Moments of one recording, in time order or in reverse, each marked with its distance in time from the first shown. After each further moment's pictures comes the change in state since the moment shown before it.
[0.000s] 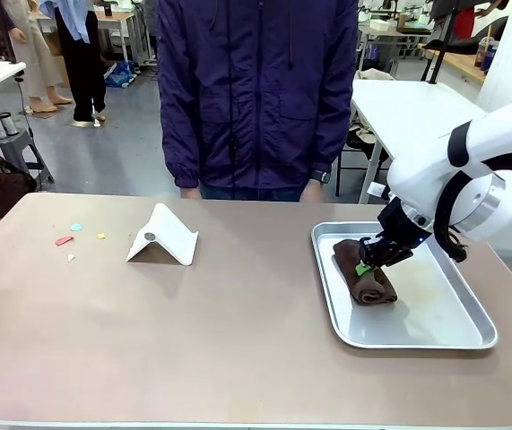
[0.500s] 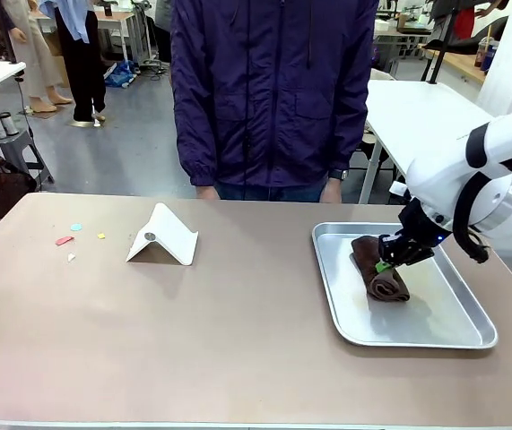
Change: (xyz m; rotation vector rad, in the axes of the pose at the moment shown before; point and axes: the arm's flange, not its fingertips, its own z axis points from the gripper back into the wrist) left arm 0.000 0.000 0.000 0.000 0.000 0.000; right arm -0.001 -0.038 0.014 -0.048 -0.020 -0.108
